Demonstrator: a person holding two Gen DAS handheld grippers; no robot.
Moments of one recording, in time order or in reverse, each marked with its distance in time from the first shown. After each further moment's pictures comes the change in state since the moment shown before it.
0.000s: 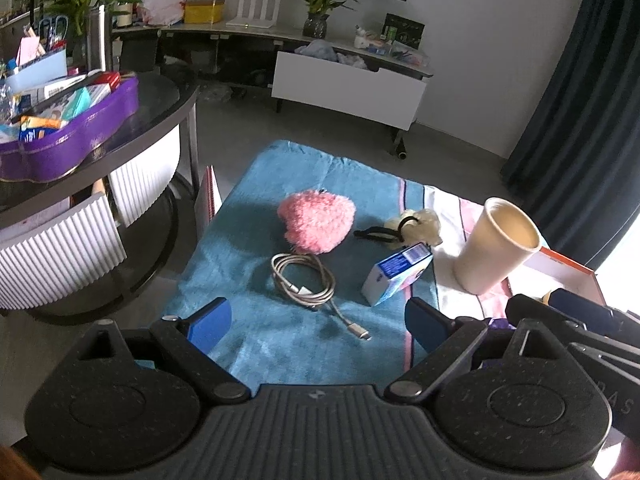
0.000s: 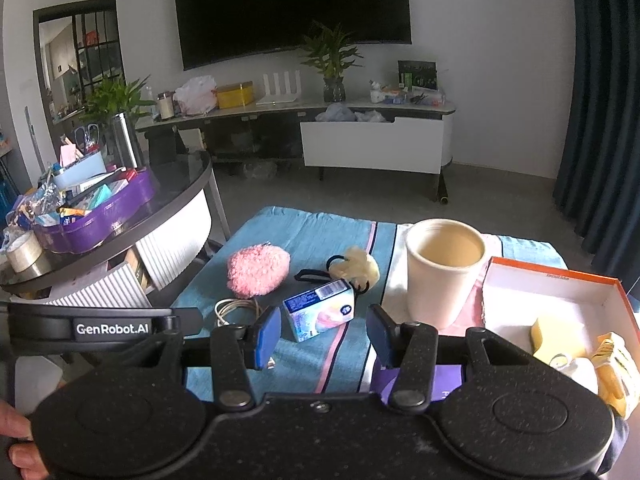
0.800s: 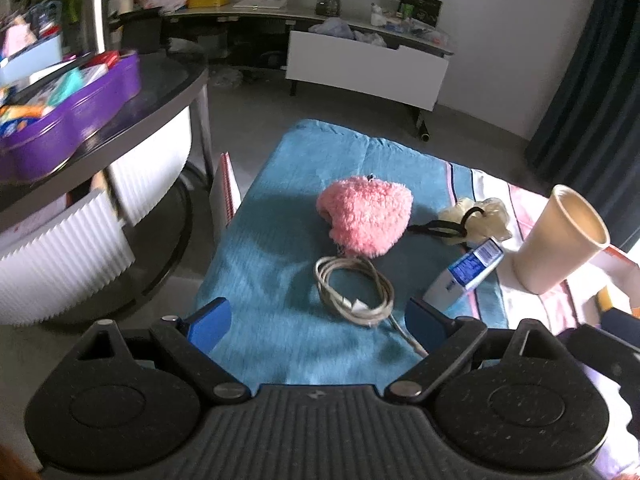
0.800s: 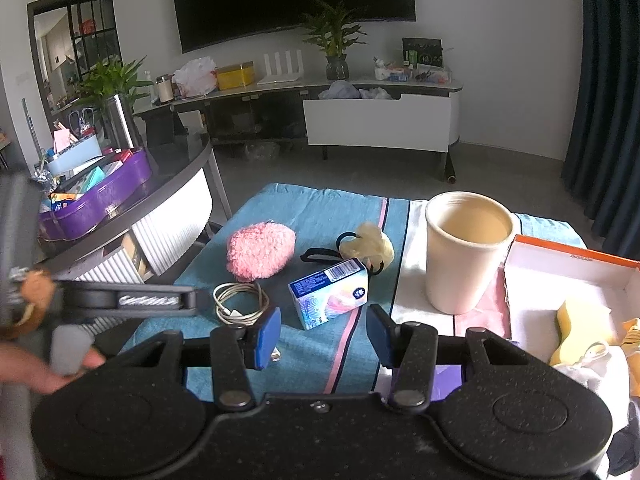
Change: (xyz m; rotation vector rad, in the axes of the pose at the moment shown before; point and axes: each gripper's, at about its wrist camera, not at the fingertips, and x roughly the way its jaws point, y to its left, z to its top) left arm 0.053 0.033 0.009 0.013 0.054 0.047; right arm 0.034 0.002 -0.006 0.015 0.059 0.015
